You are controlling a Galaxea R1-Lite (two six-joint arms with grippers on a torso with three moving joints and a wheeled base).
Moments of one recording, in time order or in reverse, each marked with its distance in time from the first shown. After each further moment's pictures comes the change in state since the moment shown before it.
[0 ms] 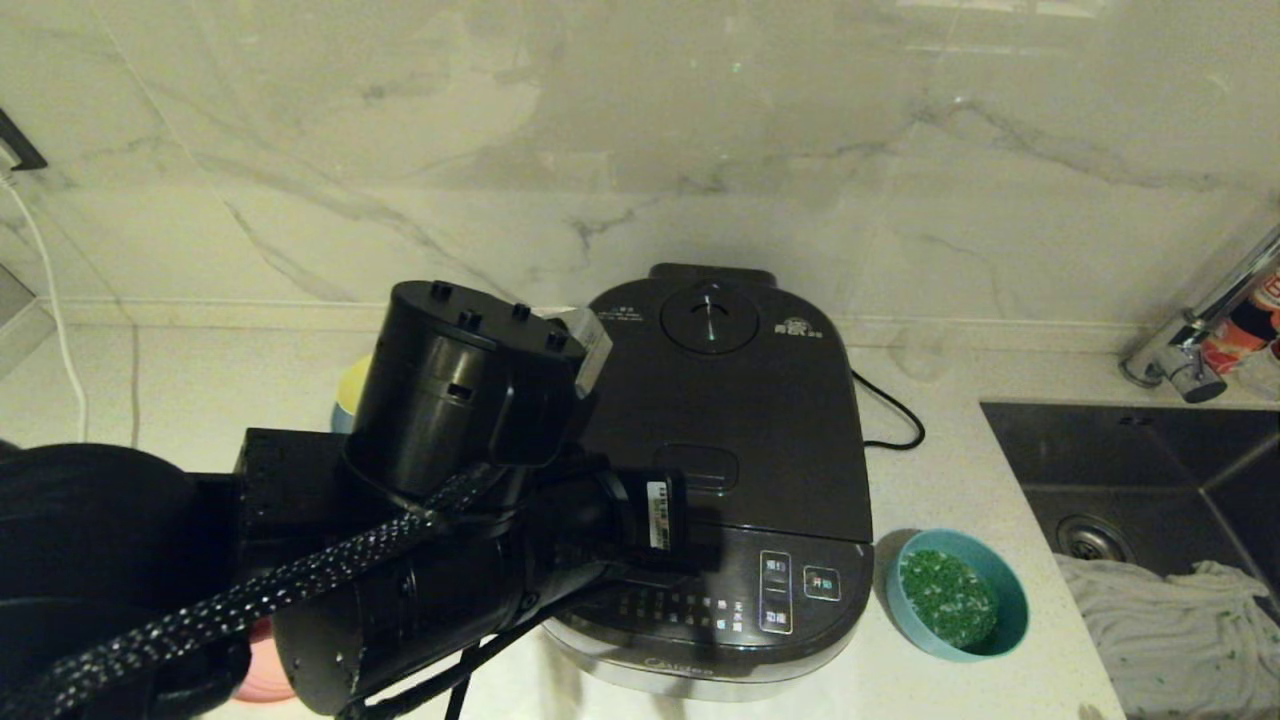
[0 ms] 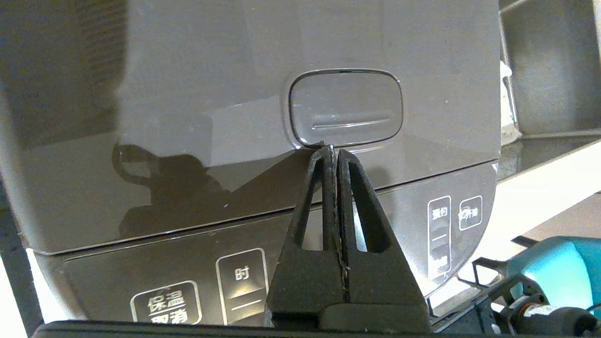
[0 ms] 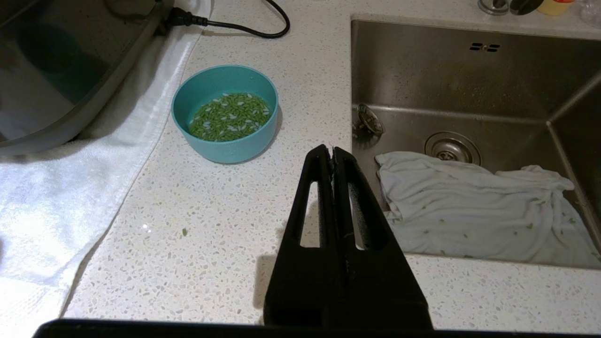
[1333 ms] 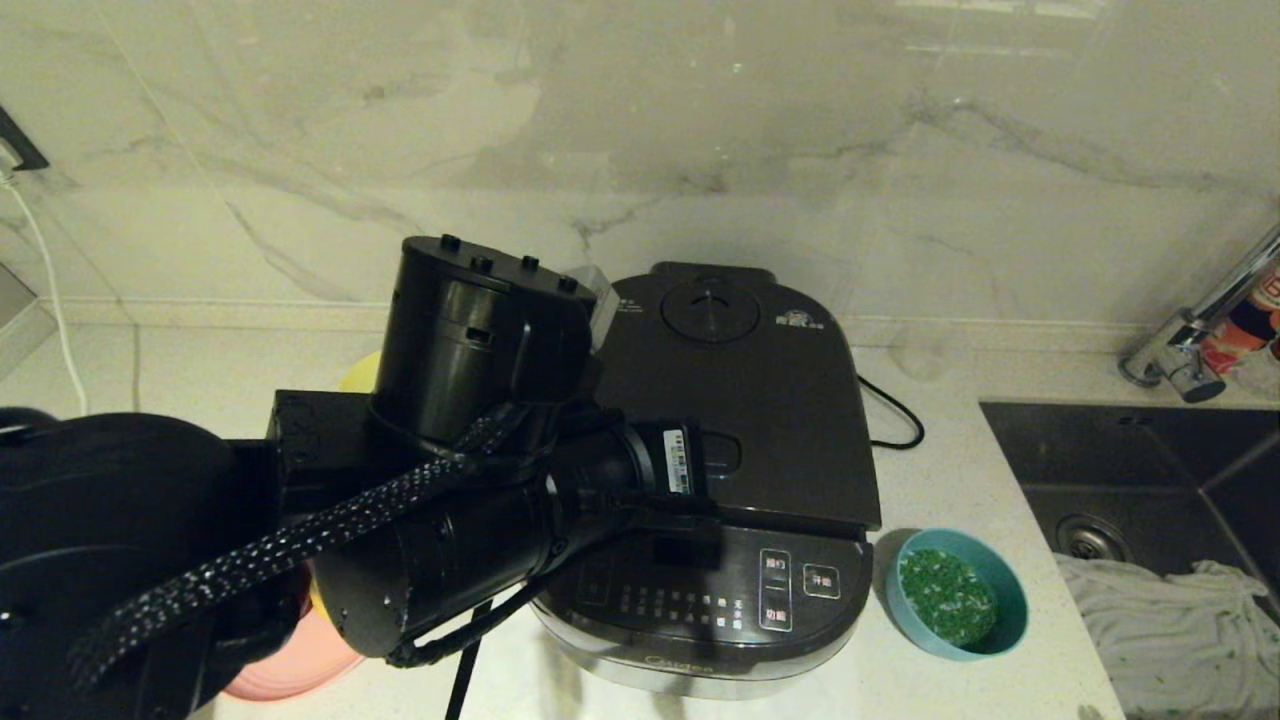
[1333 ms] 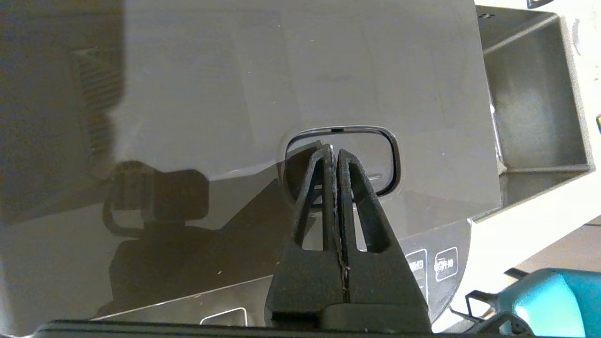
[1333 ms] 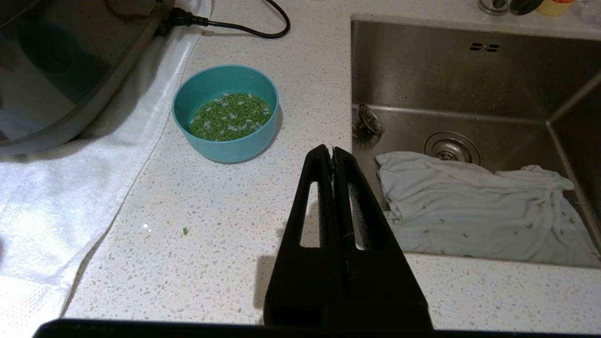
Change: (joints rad) left arm 0.015 0.033 -0.056 -0.068 0.019 0.010; right arm 0.000 0.000 0.000 0.000 0.000 0.000
